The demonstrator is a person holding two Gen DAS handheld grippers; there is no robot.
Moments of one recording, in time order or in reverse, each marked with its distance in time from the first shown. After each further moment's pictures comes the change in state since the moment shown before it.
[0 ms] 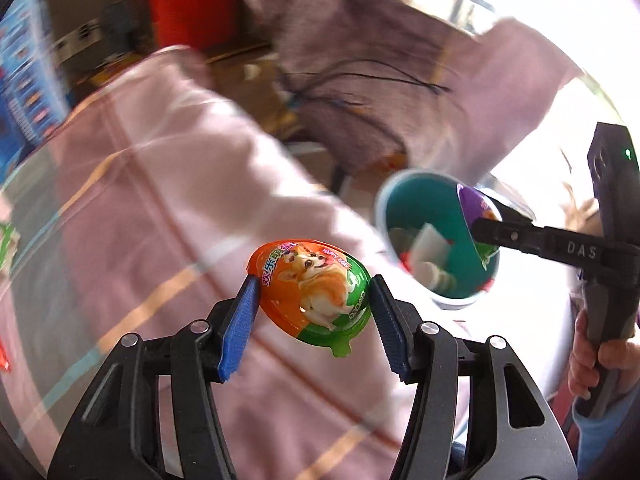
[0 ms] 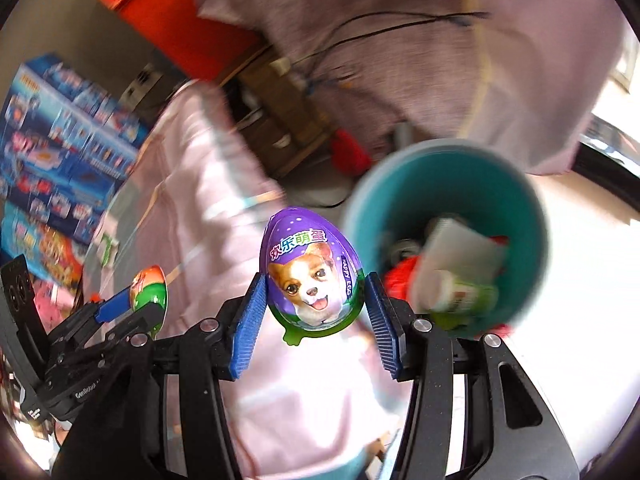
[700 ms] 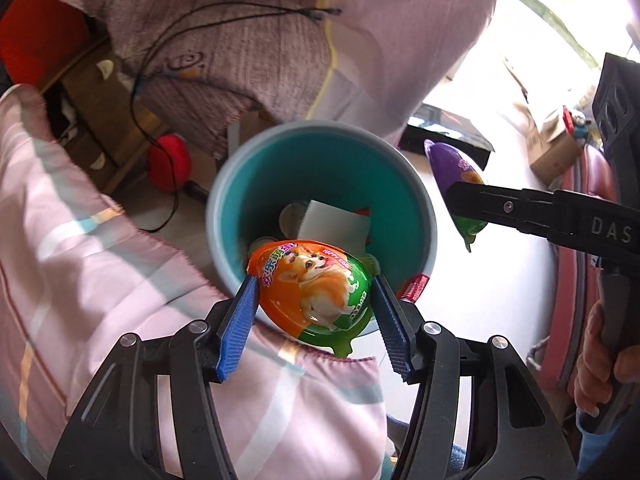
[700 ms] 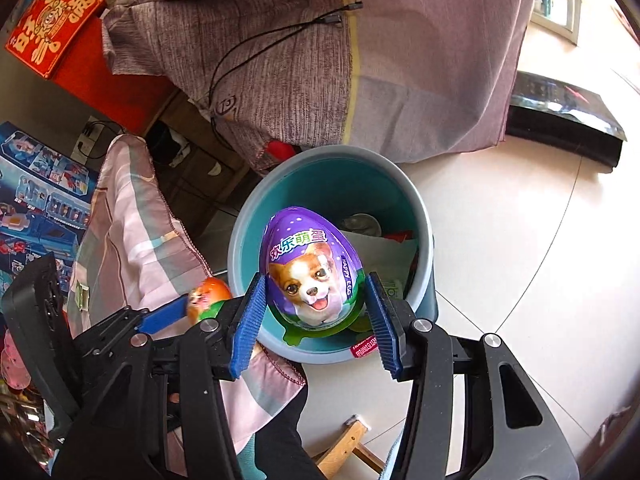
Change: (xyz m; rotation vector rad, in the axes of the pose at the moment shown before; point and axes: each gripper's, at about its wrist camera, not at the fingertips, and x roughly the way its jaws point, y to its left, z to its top) left arm 0.106 -0.132 0.023 0.207 0.170 -0.136; right arm -0.016 -0.091 0.006 0.151 -0.015 -0.073
